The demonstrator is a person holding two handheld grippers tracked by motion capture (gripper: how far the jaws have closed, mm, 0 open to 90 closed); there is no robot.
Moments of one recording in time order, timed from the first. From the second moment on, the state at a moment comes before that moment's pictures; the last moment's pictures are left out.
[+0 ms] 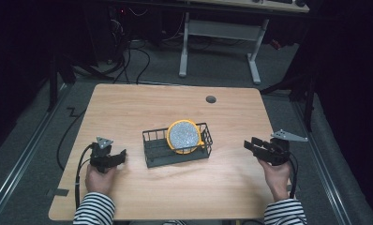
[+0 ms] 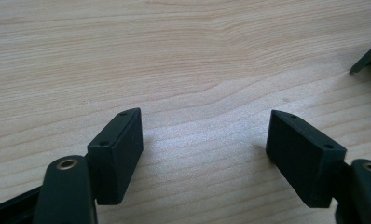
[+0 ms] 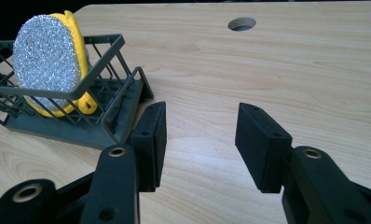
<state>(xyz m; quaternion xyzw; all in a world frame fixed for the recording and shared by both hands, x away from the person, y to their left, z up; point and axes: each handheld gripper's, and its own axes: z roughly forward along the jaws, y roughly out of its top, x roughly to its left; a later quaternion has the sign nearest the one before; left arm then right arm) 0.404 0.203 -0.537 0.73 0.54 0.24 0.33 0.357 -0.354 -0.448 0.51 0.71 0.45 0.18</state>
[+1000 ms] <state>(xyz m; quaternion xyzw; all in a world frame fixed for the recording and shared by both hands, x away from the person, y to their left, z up) 0.404 0.203 -0.537 0.73 0.54 0.23 0.33 0.351 -0.339 -0.509 0.54 0.71 0.42 0.15</state>
